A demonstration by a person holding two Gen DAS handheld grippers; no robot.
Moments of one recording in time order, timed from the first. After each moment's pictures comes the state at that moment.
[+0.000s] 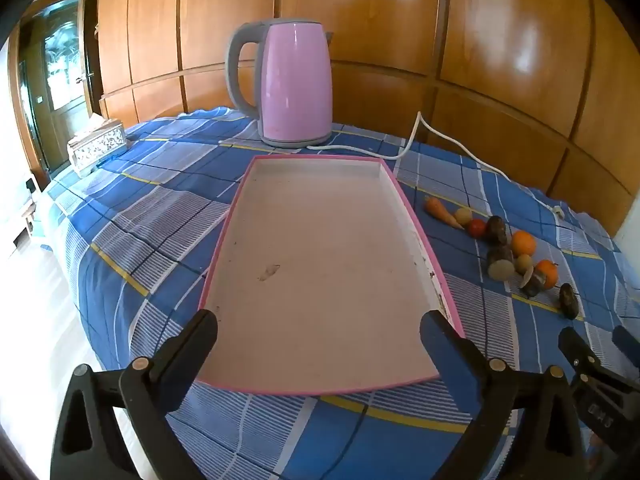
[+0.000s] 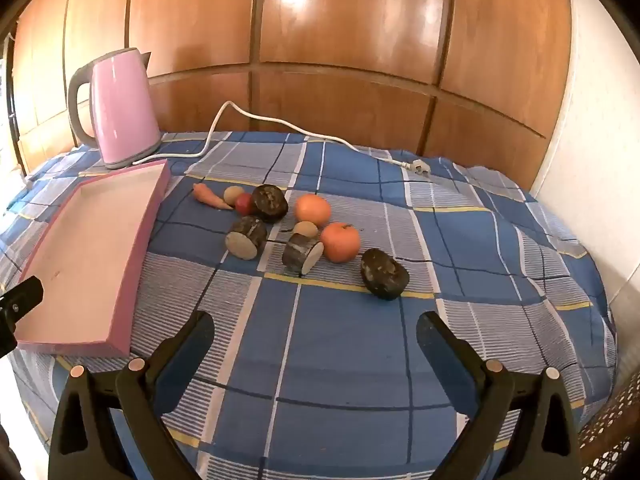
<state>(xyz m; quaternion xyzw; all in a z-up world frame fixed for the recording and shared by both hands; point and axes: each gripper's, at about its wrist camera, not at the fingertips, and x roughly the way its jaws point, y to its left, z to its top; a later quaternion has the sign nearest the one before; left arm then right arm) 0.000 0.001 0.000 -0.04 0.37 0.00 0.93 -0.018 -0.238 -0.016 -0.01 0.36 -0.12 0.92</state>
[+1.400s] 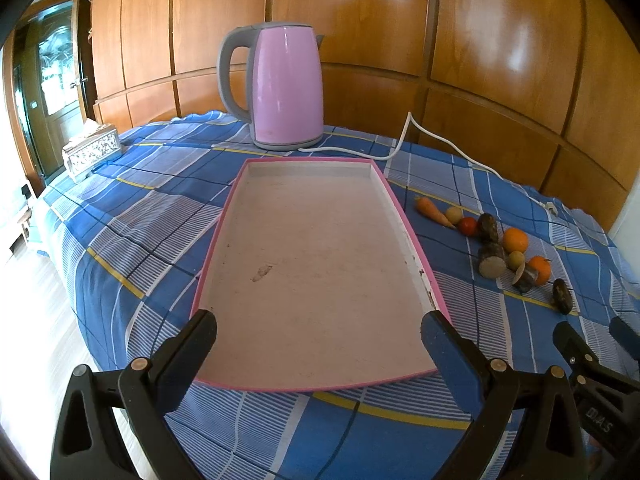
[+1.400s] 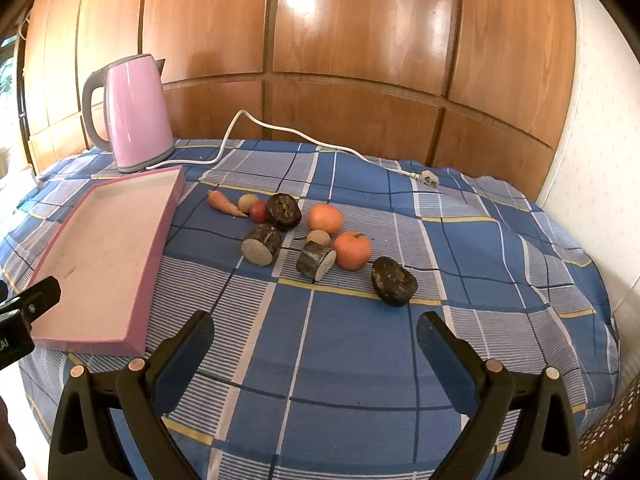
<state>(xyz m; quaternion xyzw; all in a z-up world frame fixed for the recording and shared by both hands) -0.003 -0.007 0.002 -0.03 0.37 0.00 0.93 -0.025 -0.228 -0.008 -0.01 0.35 -0.09 0.93</state>
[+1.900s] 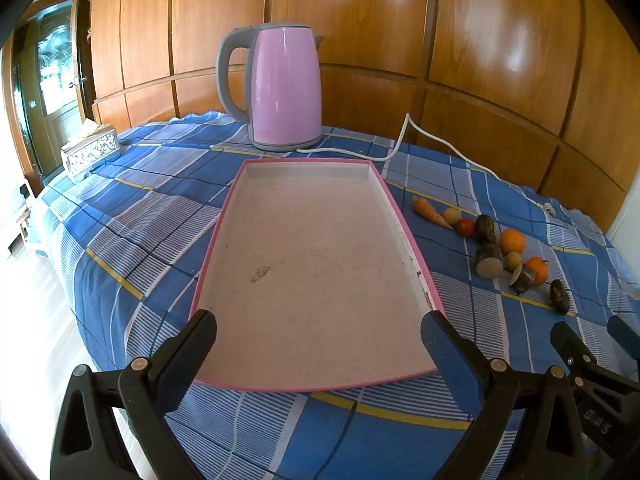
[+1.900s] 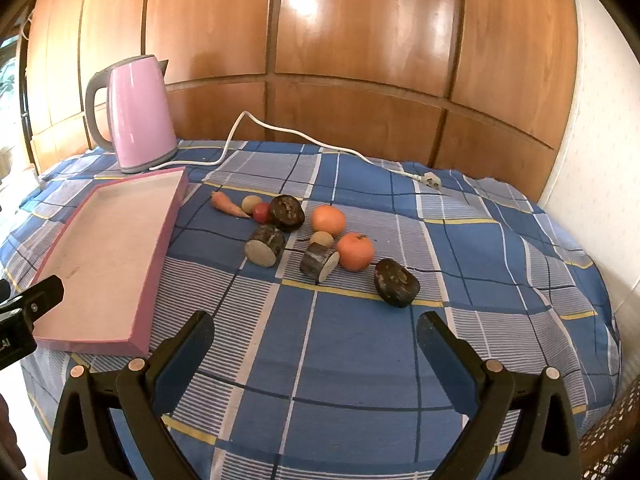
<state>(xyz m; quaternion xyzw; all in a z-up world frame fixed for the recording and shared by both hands) -0.004 -0.008 0.005 -0.03 0.37 0.00 0.93 -0.025 -0.226 -0.006 -0.01 0.35 -0.09 0.93</state>
